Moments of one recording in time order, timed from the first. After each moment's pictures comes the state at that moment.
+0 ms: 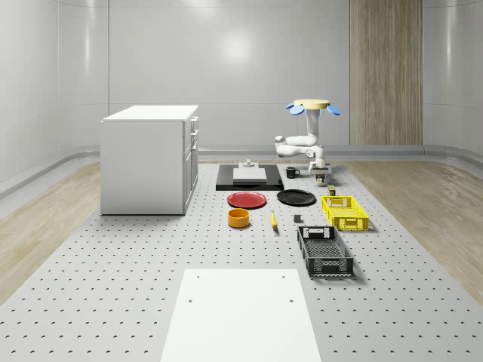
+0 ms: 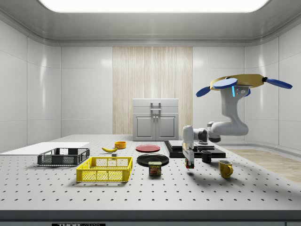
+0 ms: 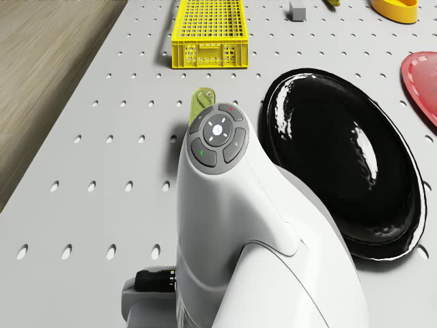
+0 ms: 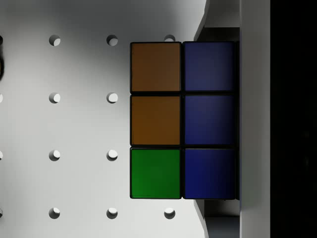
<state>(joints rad) -1.22 -1.39 1.38 -2.81 -1.80 1.46 1.68</state>
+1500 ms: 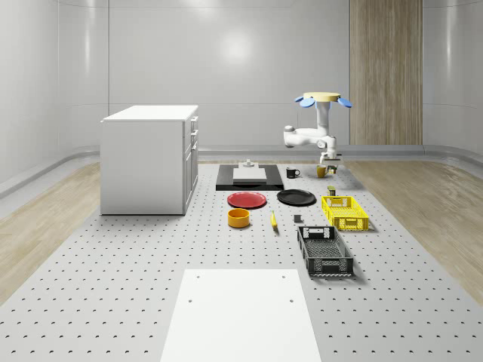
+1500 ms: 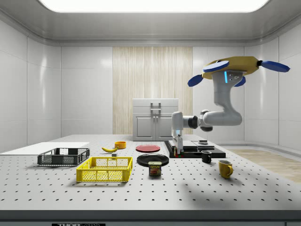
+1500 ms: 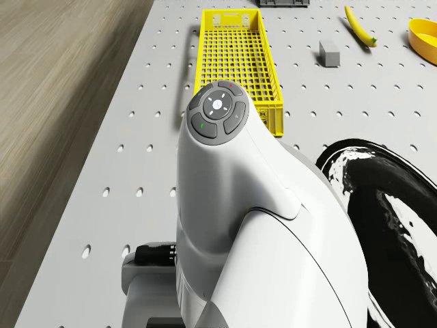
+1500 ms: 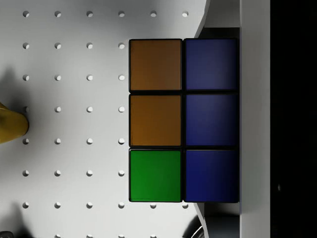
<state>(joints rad) -1.24 -1.49 1.47 -2.81 -1.69 1.53 1.70</state>
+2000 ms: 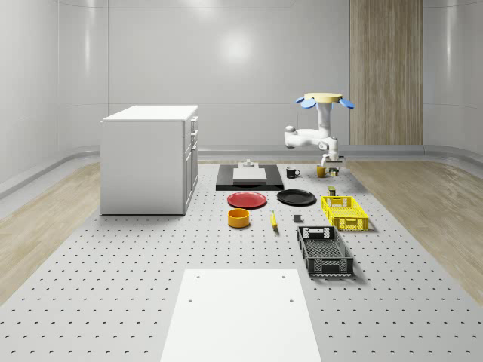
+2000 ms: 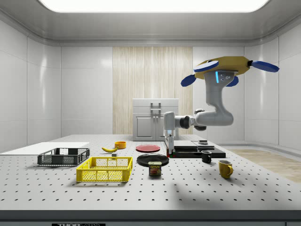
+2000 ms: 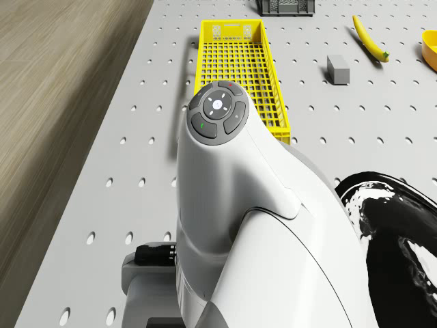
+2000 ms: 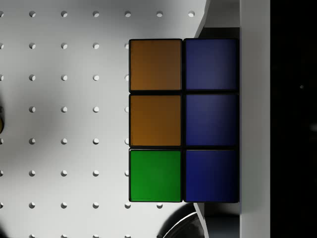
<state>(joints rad) -1.24 -1.52 1.47 -2.81 -1.68 1.55 1.70</state>
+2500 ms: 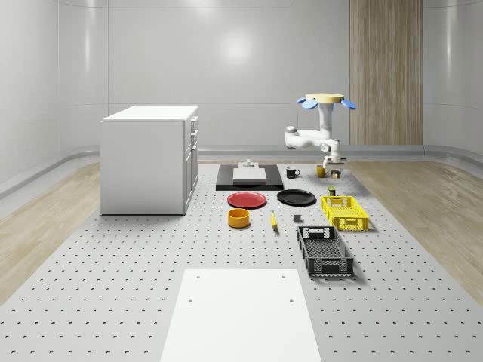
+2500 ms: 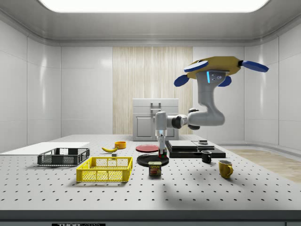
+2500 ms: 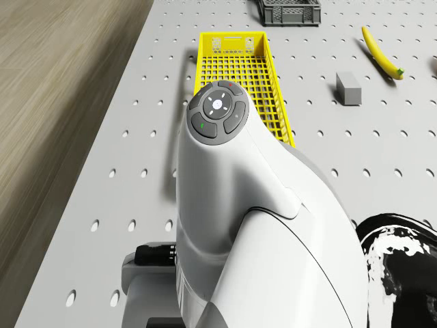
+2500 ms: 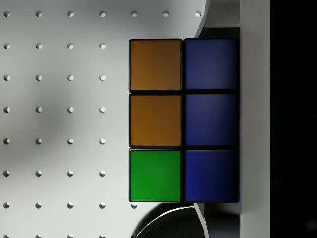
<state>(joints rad) -1.25 -1.54 1.47 -2.81 -1.67 1.57 1.70</state>
